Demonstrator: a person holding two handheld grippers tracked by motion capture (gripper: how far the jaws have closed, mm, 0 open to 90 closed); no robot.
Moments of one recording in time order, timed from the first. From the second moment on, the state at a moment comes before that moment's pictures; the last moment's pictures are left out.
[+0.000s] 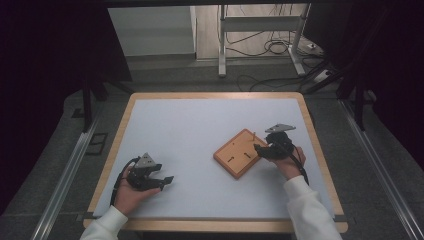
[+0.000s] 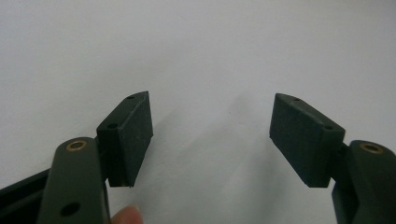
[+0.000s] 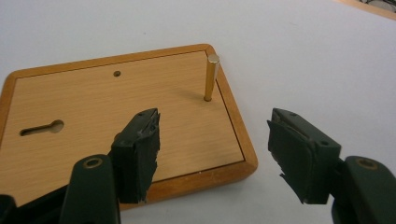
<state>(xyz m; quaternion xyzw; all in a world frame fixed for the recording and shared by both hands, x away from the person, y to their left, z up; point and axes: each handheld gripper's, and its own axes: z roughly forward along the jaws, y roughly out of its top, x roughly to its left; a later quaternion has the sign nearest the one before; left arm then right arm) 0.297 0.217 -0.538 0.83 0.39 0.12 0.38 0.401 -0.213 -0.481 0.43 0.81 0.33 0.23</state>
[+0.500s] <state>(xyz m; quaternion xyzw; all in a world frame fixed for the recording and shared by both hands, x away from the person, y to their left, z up) 0.296 0.218 -0.536 0.83 0.39 0.13 0.38 0.435 -0.193 -0.492 0.41 0.82 0.33 0.22</state>
